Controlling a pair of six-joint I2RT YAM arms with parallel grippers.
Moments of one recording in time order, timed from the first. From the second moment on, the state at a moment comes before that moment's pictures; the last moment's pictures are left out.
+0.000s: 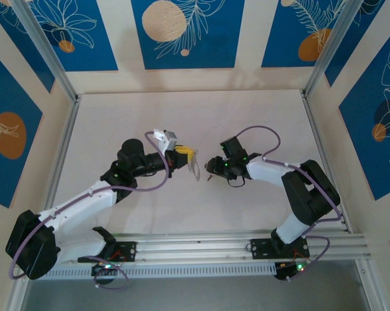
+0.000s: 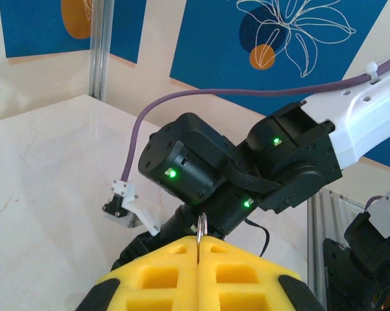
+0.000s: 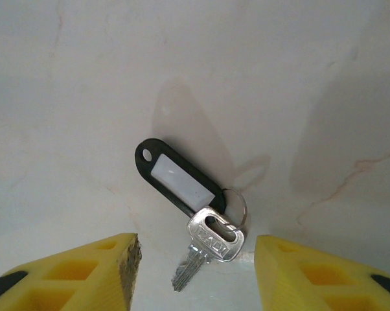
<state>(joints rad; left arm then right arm) -0.66 1.14 0.70 0.35 0.55 -0.21 0.54 1.61 0.81 -0.21 -0.17 0.77</state>
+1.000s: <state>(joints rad) -0.64 1.13 0.70 0.35 0.55 -0.22 0.47 1.67 0.78 -0.11 -0.23 0.88</state>
